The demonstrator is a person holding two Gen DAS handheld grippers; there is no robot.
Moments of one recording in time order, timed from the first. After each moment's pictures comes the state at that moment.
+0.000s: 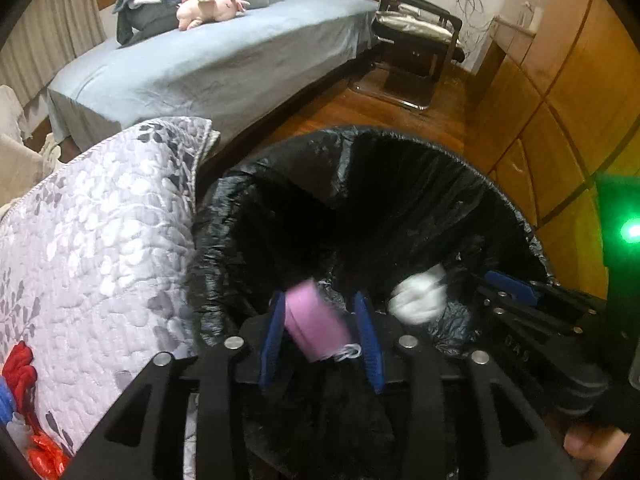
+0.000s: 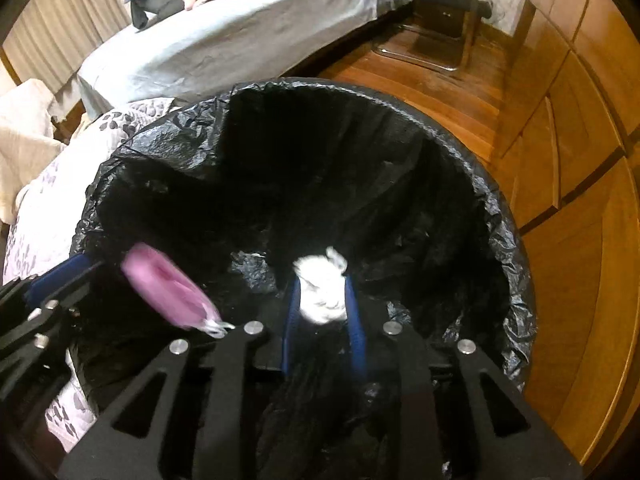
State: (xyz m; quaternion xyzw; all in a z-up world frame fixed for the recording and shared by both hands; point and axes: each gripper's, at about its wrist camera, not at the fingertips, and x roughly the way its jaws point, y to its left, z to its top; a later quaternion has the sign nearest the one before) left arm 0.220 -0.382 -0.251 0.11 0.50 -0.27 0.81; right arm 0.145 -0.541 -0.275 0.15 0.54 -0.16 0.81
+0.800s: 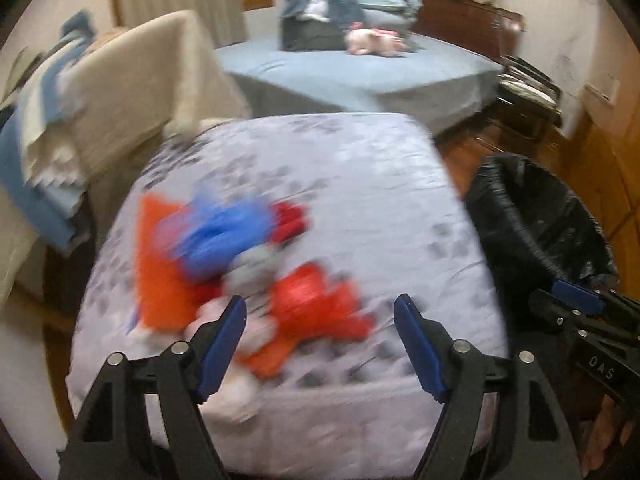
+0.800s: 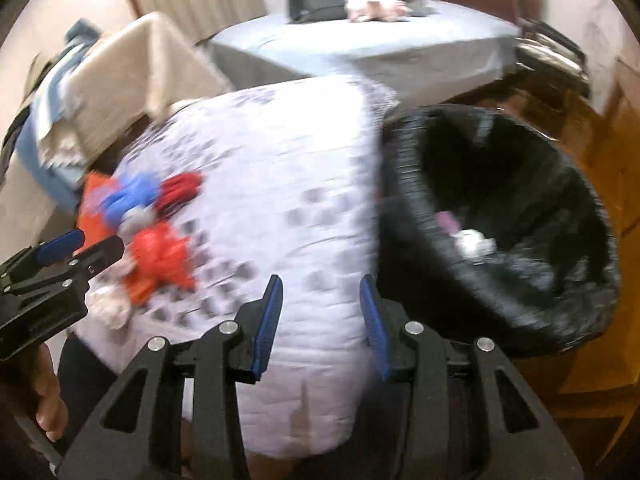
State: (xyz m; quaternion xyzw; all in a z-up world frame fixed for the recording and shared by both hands) left arm 0.121 -0.057 -0.190 0.07 0.45 -0.07 0.89; right arm 0.071 -0.255 -0.205 0.08 0.49 0.04 0.87
